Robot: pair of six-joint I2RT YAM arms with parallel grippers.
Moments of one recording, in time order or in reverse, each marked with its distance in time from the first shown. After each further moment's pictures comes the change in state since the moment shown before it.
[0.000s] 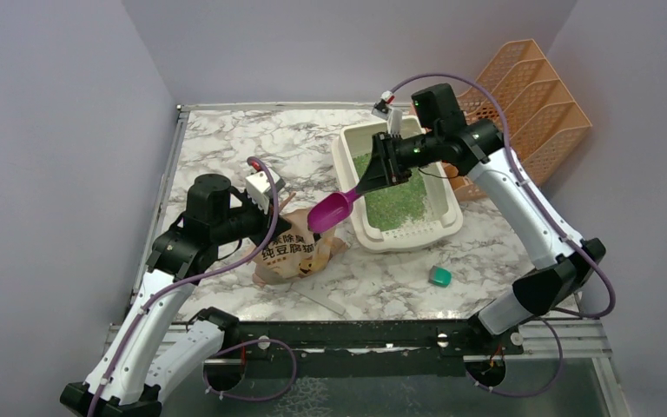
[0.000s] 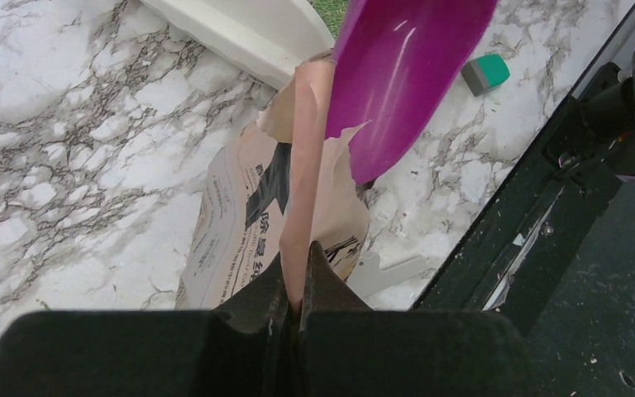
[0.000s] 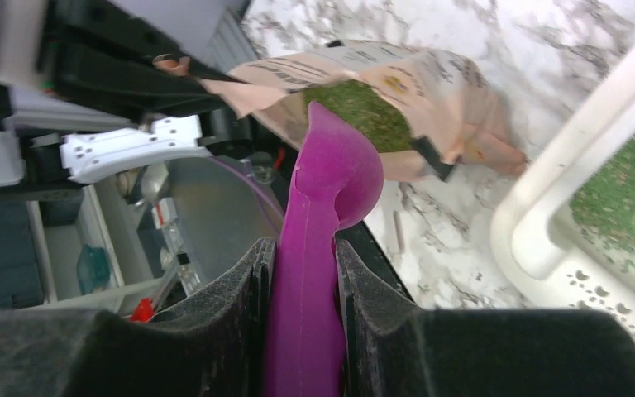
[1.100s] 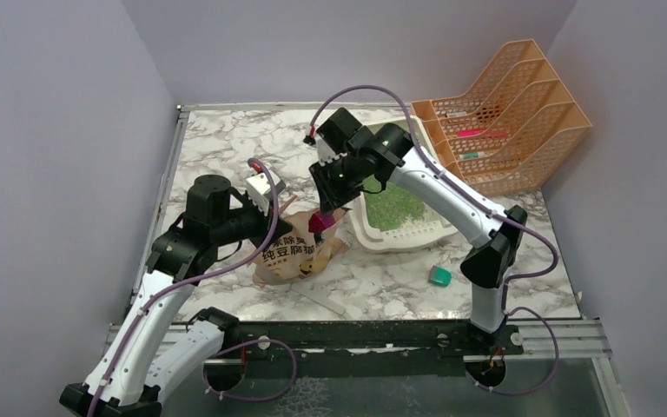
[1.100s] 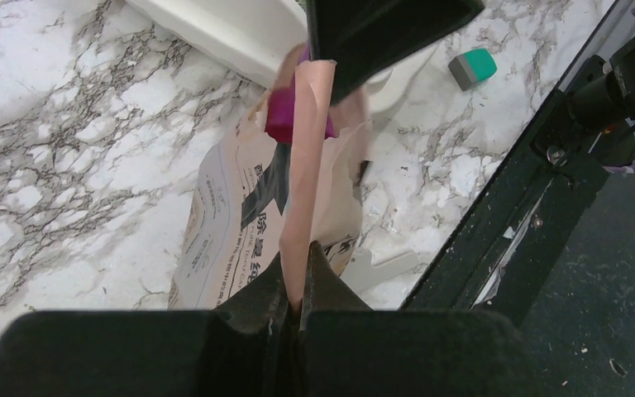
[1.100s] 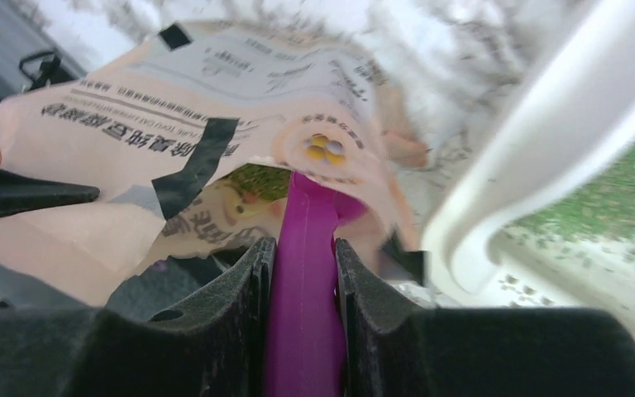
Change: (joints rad) left arm 0.000 -0.004 0.000 -0.011 0.030 0.000; right arm 0.359 0.379 0.306 -0.219 0.569 -0.032
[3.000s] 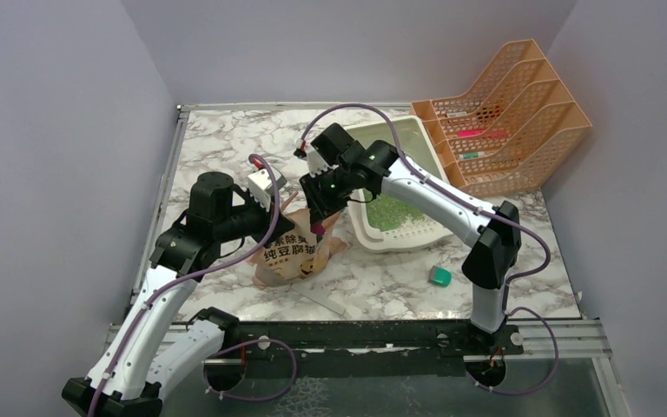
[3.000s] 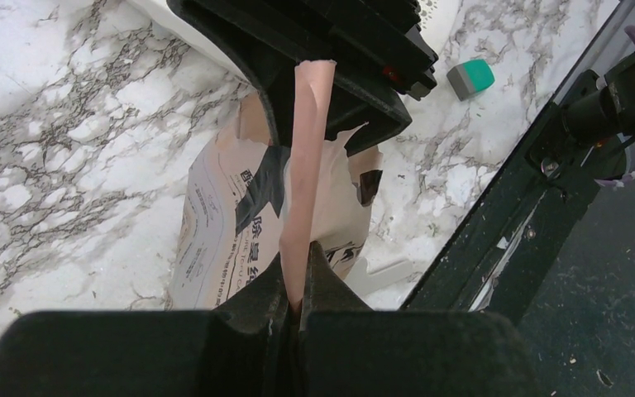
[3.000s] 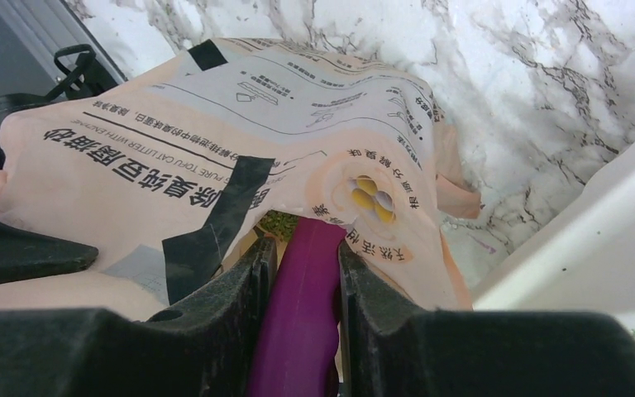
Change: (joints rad) left arm 0.000 0.024 -0.008 0.031 0.000 -0.037; right arm 0.020 -0.003 -0.182 0.240 -0.089 0.000
